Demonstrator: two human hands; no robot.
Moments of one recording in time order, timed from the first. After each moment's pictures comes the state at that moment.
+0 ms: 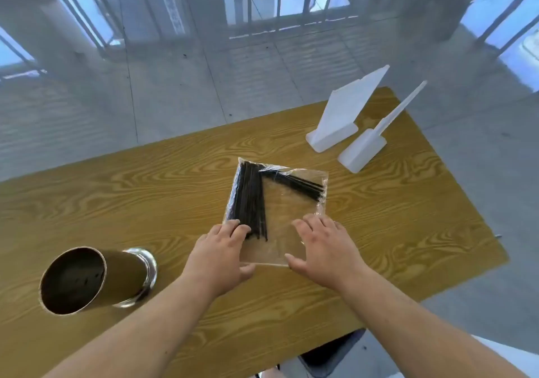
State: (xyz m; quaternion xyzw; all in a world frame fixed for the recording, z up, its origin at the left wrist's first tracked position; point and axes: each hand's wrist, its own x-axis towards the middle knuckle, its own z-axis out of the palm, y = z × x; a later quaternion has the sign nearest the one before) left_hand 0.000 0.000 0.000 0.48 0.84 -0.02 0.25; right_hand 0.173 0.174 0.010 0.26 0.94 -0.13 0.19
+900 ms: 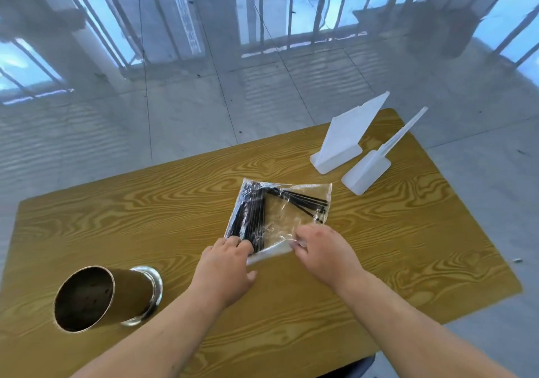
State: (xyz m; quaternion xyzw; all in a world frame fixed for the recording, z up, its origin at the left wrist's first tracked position) left_hand -0.002 0.023 0.010 0.47 0.85 -0.05 0.21; right_hand 0.146 0.203 0.024 0.26 0.93 -0.26 0.07
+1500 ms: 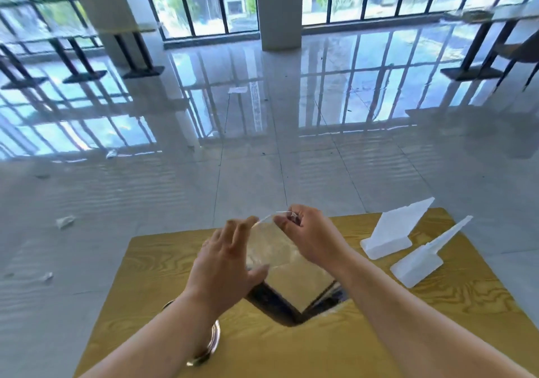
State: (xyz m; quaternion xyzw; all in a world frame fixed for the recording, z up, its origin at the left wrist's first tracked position) left_hand -0.069 -0.030 0.202 0.39 0.90 0.17 -0.03; right_hand -0.005 0.181 0.197 0.16 0.87 -0.46 -0.11
